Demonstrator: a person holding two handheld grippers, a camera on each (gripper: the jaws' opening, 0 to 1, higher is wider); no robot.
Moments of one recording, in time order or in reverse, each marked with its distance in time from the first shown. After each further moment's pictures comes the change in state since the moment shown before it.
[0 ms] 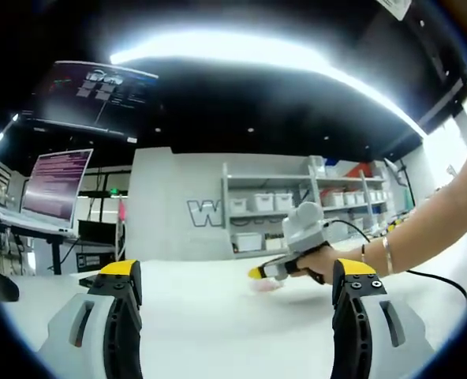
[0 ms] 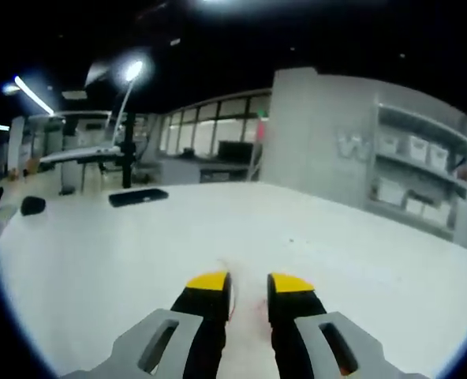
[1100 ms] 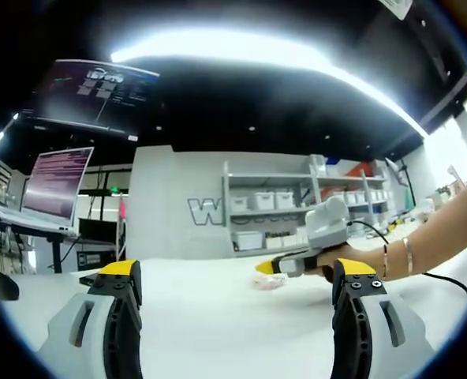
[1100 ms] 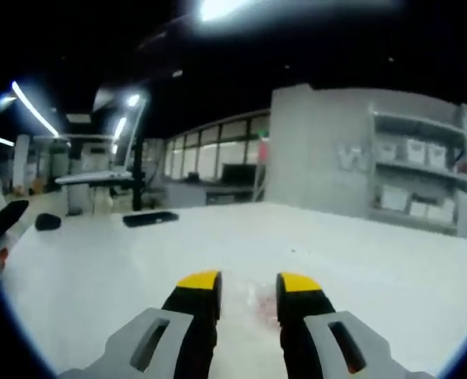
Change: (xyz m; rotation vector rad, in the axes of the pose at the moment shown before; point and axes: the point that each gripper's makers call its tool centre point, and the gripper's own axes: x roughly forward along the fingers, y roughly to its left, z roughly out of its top) left arm 0.001 0.000 0.000 -0.004 0.008 0.003; right arm -0.026 -0.005 0.012 0.057 -0.131 0.029
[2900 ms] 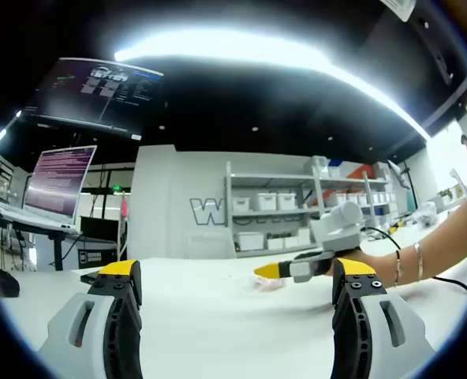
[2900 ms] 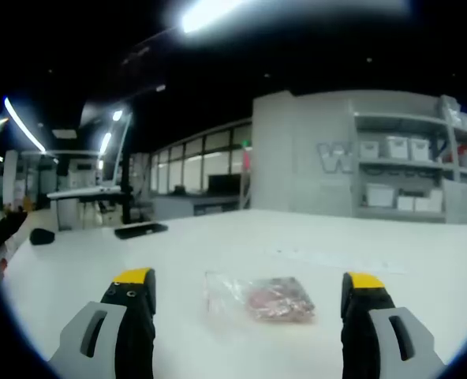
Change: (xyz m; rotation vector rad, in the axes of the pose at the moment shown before) left arm -0.002 0.000 0.002 -0.013 -0.001 0.014; right arm -0.016 -0.010 0.001 0.067 -0.058 -0.076
